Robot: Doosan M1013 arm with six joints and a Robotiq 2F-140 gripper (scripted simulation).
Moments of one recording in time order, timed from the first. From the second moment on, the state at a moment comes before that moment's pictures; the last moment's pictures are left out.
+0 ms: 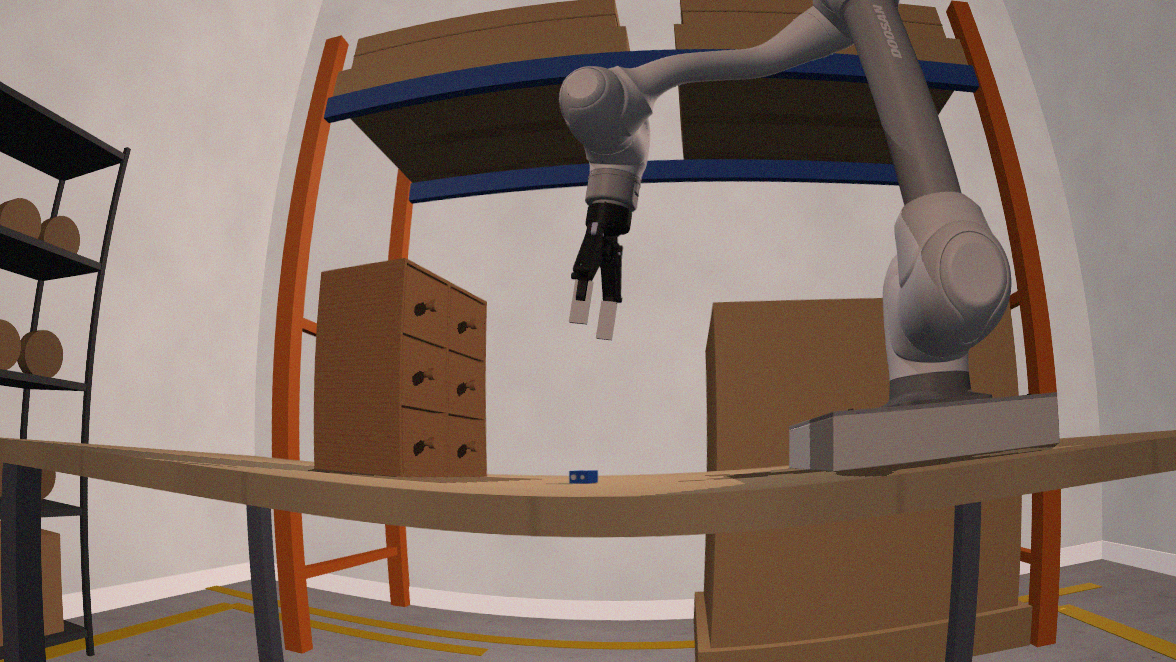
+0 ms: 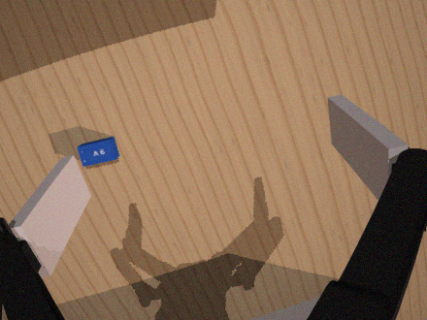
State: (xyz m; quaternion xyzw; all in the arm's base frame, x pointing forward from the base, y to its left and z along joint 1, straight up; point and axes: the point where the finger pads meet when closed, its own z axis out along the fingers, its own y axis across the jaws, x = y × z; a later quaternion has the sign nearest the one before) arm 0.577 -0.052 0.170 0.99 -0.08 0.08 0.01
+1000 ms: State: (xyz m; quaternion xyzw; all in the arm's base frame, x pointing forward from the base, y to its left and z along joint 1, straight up) arm 0.635 -0.059 0.114 0.90 -0.07 0.42 0.03
